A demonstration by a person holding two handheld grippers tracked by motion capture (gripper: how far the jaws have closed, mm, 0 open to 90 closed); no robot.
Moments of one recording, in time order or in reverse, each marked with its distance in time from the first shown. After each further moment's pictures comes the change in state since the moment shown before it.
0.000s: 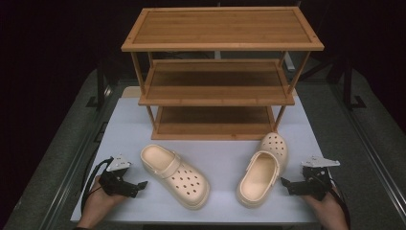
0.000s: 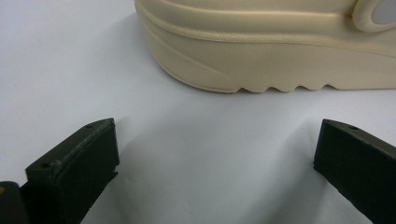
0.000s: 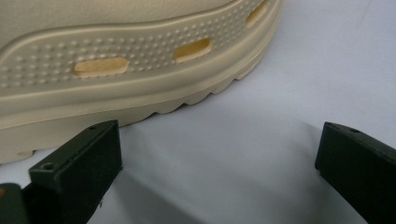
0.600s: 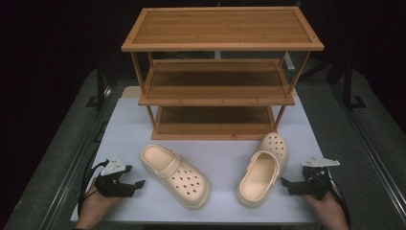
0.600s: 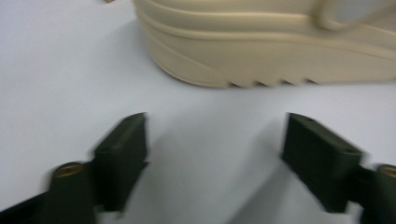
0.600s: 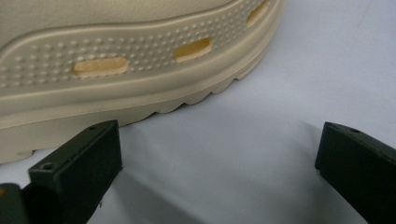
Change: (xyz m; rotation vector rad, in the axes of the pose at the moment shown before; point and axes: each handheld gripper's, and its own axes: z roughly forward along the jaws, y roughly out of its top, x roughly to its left) left arm -0.005 -0.008 -0.017 -0.047 -0.014 0.027; right arm 0.000 0.000 0.000 0.005 -0.002 0.000
